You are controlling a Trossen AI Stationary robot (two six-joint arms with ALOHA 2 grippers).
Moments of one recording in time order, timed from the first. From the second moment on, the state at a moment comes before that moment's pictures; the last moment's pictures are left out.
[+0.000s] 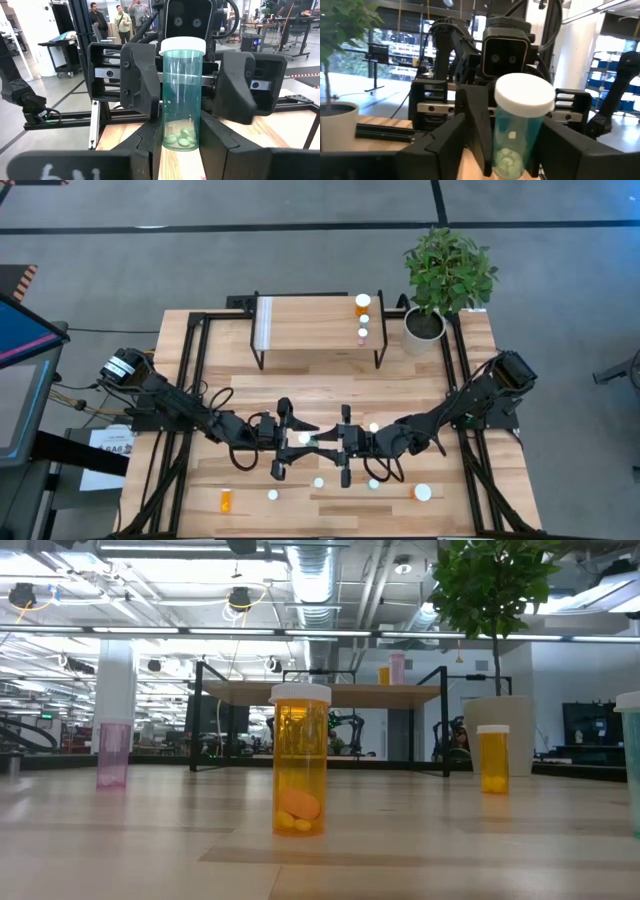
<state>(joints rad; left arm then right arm) -0.46 1.54 0.72 1.01 -0.44 -0.07 0.48 1.68 1.05 0.65 0.50 0.10</state>
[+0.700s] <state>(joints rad) -0.51 1.48 0.63 1.07 -0.47 -0.02 0.48 1.67 1.05 0.72 0.50 0.08</state>
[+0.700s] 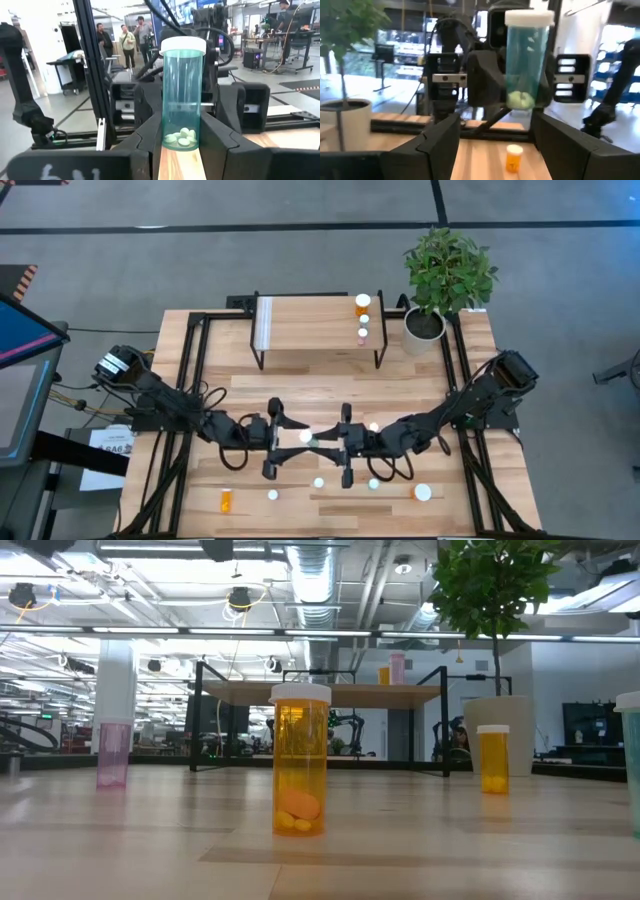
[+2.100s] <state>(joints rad) -0.46 1.47 0.64 1.13 -0.41 -0.03 0.46 1.67 1.05 0.67 0.58 0.12</state>
